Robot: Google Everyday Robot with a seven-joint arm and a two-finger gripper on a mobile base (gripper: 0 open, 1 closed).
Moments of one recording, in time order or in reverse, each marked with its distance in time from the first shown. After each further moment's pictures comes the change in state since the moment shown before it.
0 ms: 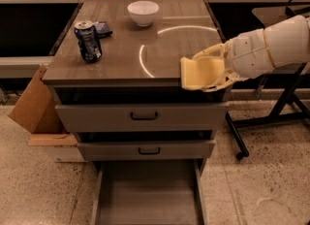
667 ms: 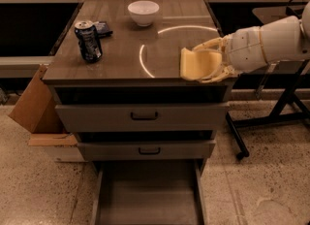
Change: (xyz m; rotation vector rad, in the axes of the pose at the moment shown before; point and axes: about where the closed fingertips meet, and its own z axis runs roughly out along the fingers) arm 0.028 -0.022 0.011 0.073 -0.002 0.053
